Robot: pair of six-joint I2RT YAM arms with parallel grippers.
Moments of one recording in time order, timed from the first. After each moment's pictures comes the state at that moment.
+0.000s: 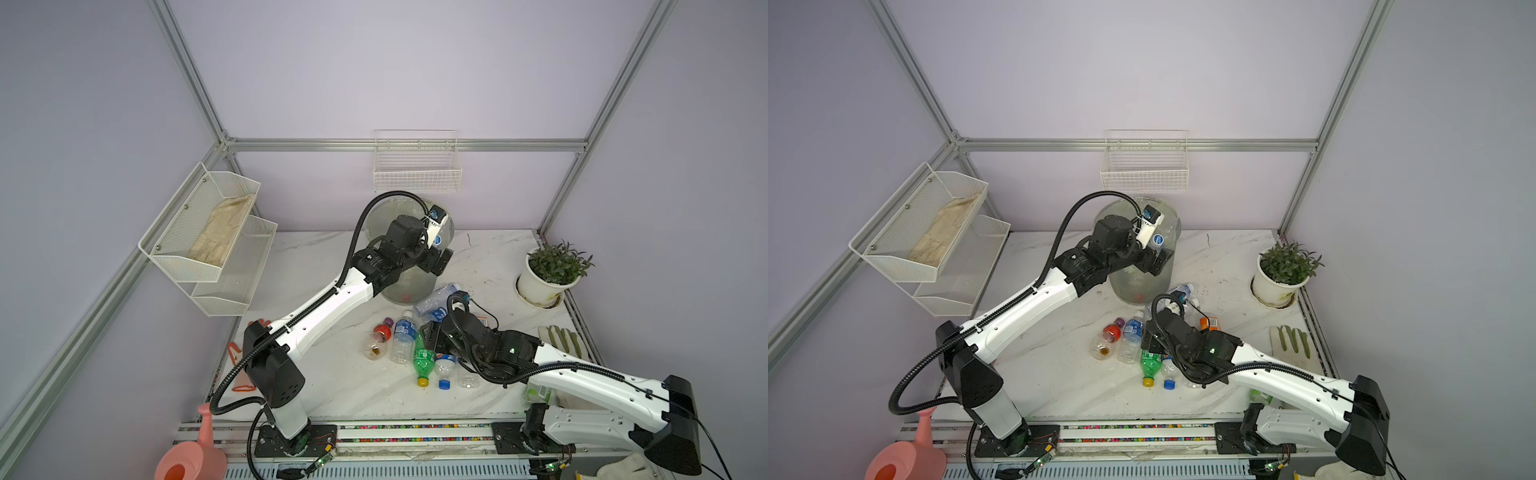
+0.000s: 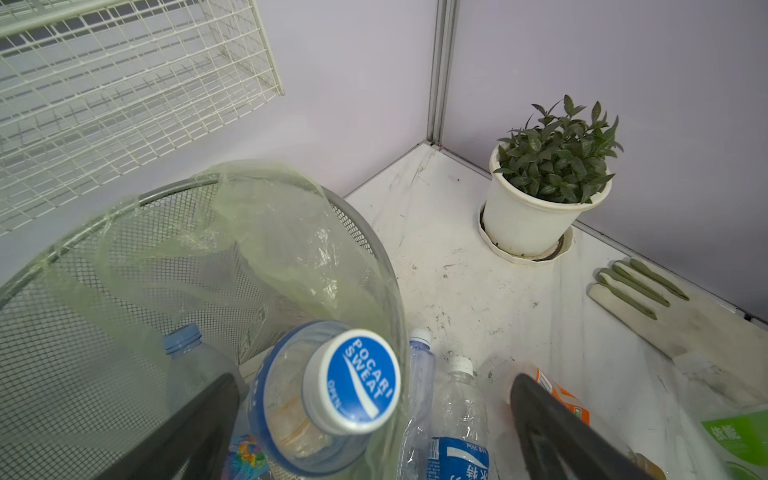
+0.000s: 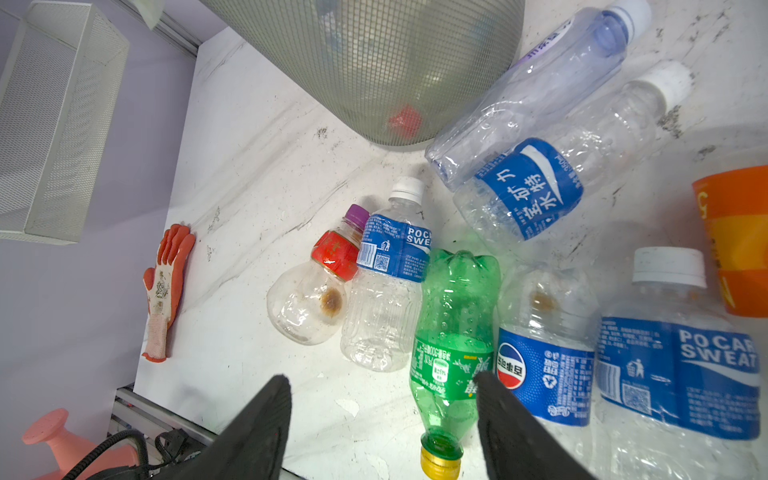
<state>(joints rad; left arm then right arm) -0.75 1.74 1.78 -0.45 -0.08 0.06 1.06 1.13 0.92 -0.56 0.32 1.04</state>
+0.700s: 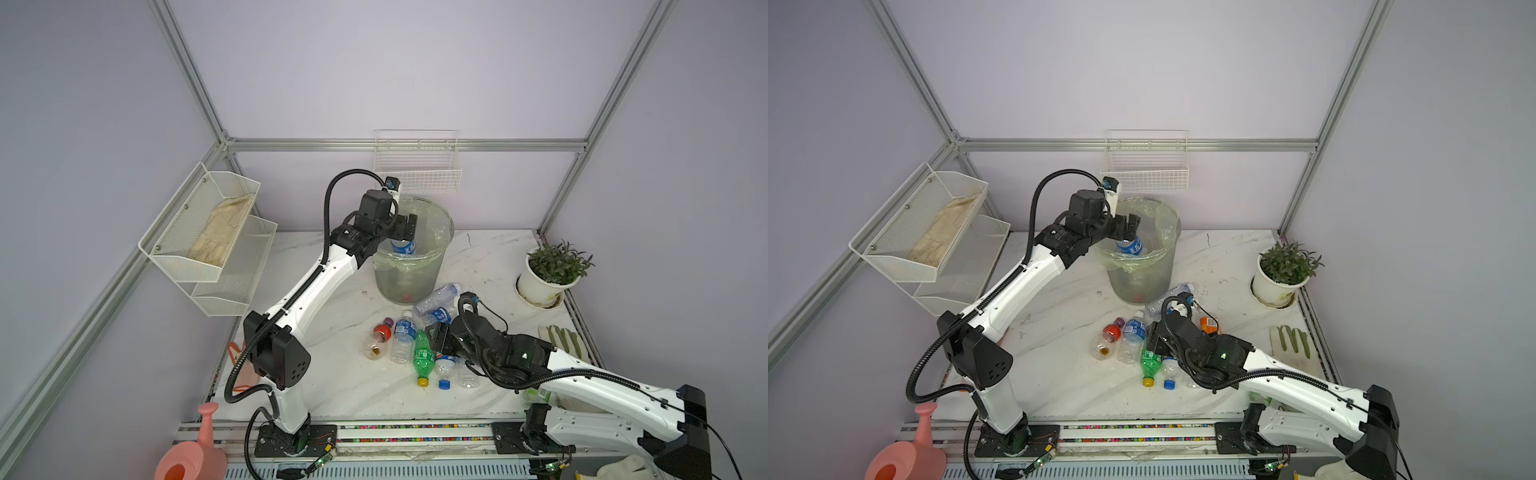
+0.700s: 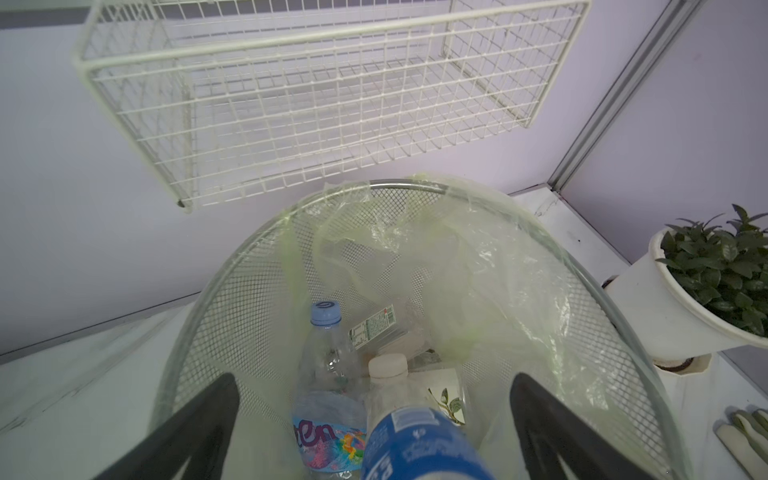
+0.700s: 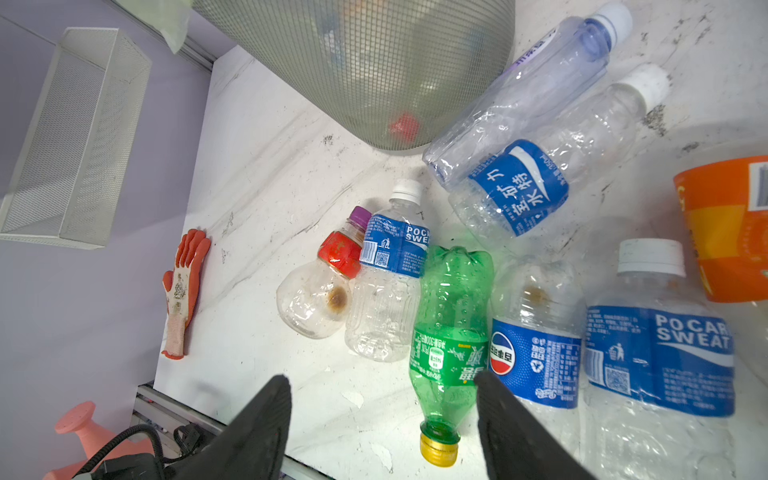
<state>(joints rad) -0.53 1.80 1.92 -0.52 -0.14 -0.13 1.06 1.05 0.89 -0.58 0.32 1.06</state>
